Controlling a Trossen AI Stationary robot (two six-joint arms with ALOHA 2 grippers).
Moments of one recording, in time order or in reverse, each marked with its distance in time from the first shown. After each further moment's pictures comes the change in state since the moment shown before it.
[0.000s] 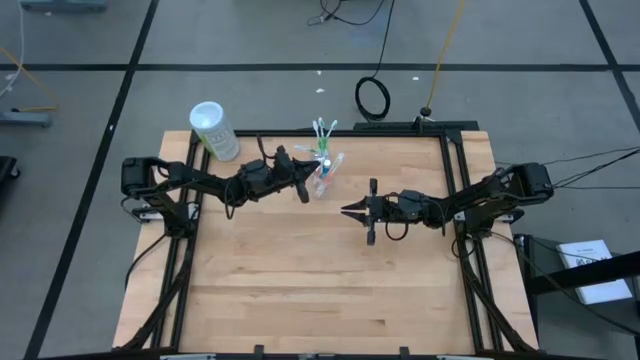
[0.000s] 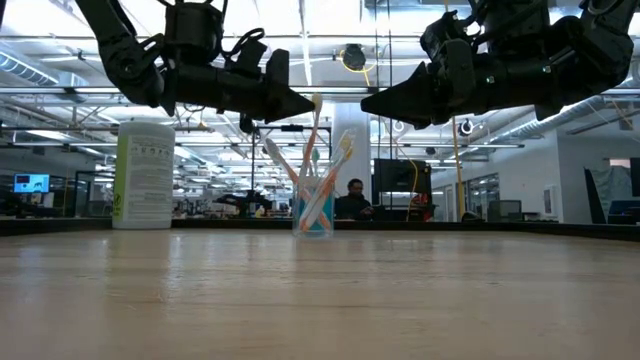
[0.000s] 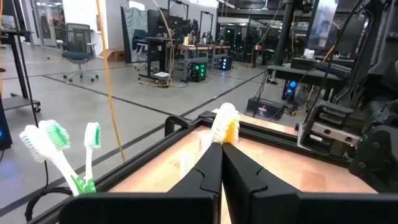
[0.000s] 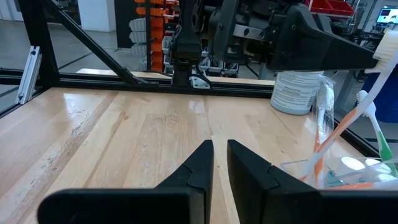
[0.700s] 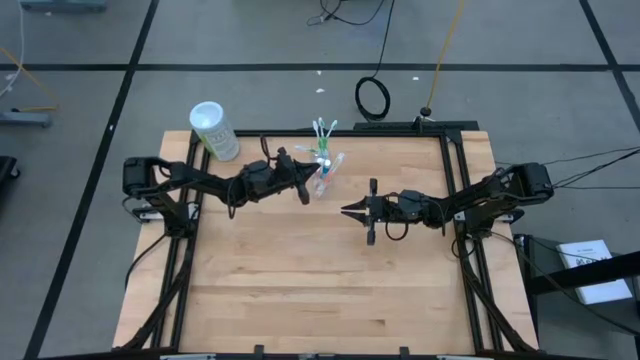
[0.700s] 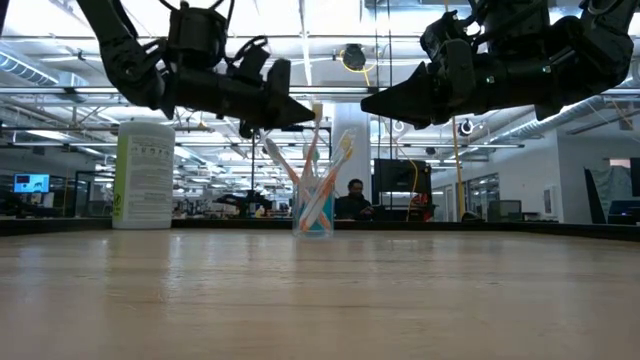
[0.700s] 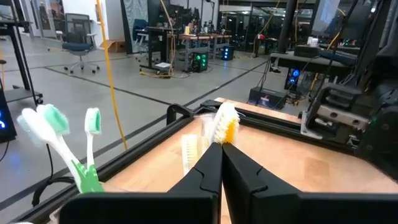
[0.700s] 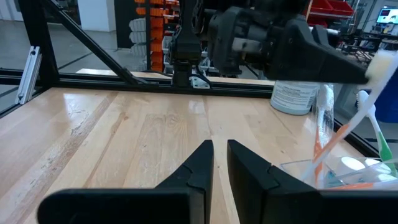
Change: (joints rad) left arm 0.000 0.009 0.000 -0.044 -0.002 0.000; right arm 0.000 0.000 0.000 0.000 0.000 0.000
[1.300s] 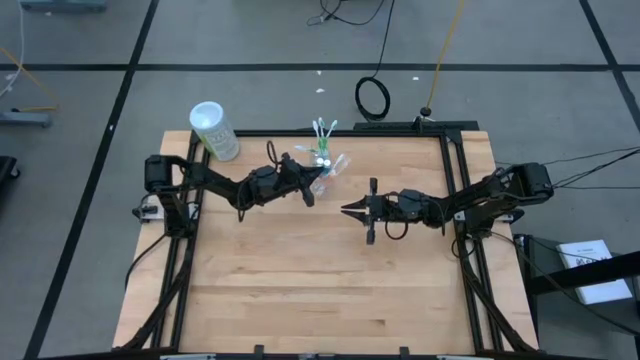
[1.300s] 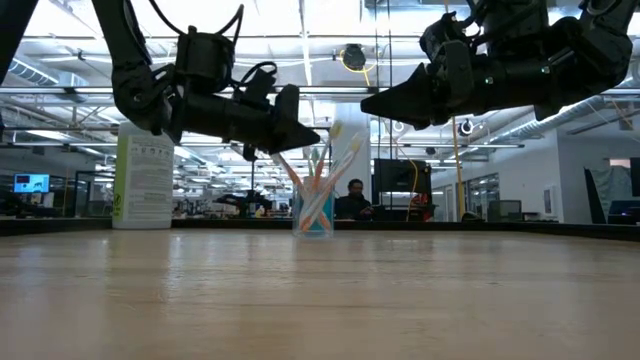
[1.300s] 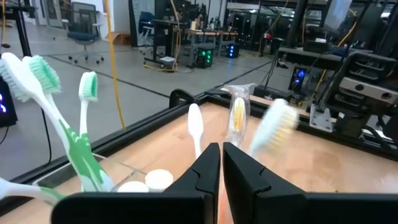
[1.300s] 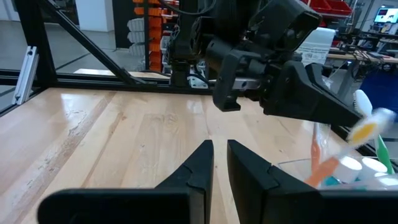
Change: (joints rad) left arm 0.001 0.169 0.000 0.158 -0.023 -0.049; right arm -0.006 0.000 0.000 0.000 0.000 0.001
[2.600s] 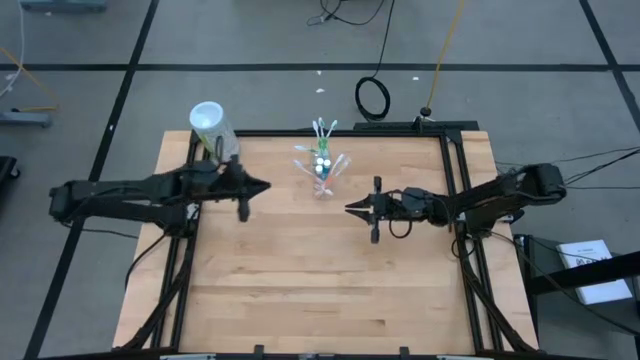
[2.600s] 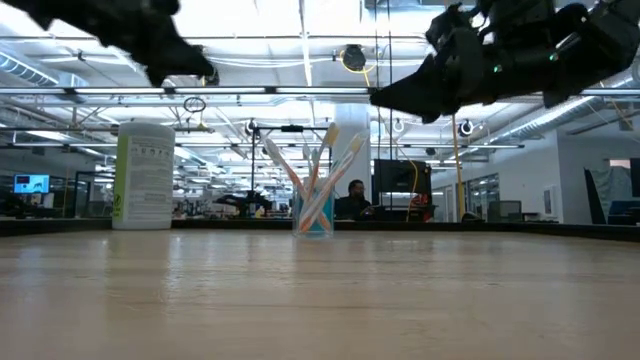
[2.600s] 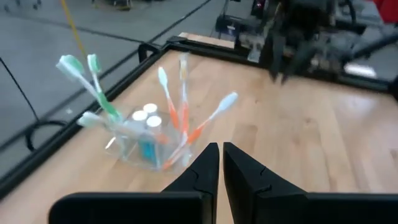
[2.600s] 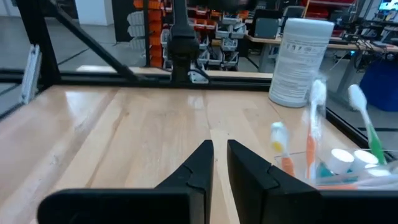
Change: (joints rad) left arm -0.093 -1.013 -0.023 -1.301 0.127 0.001; right arm 0.000 -0.096 0.000 -0.131 -0.001 0.018
